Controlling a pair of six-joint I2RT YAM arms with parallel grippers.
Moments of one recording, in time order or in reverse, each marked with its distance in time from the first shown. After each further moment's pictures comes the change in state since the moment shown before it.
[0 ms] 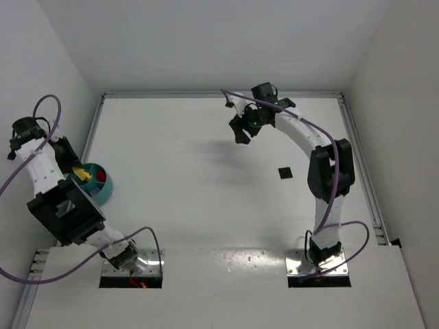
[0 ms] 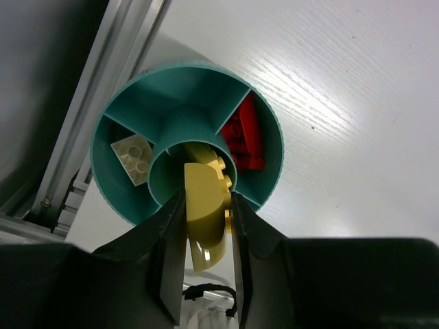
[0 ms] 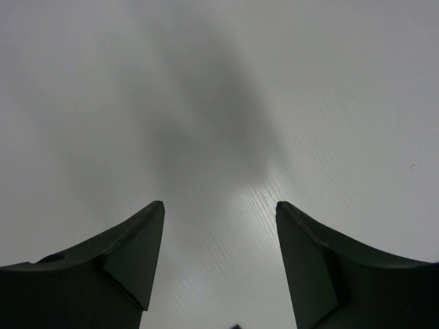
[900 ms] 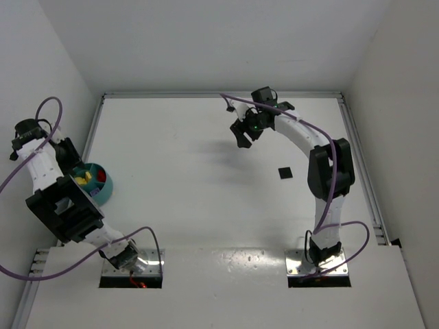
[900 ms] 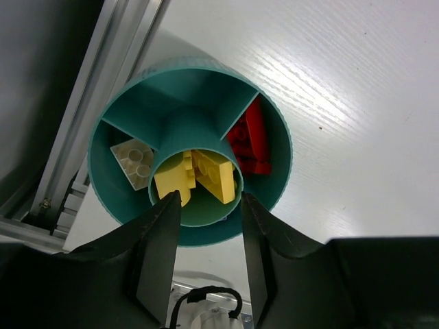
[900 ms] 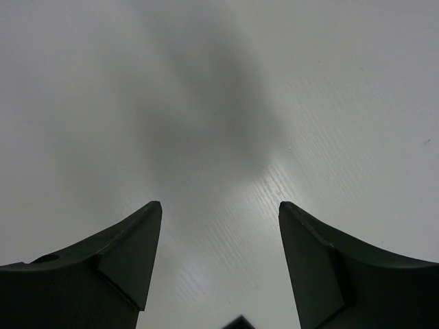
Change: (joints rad) left arm 0.000 0.028 -0.017 0.021 -0.010 0.008; right arm 0.000 0.000 -0.050 0.013 0.048 0.010
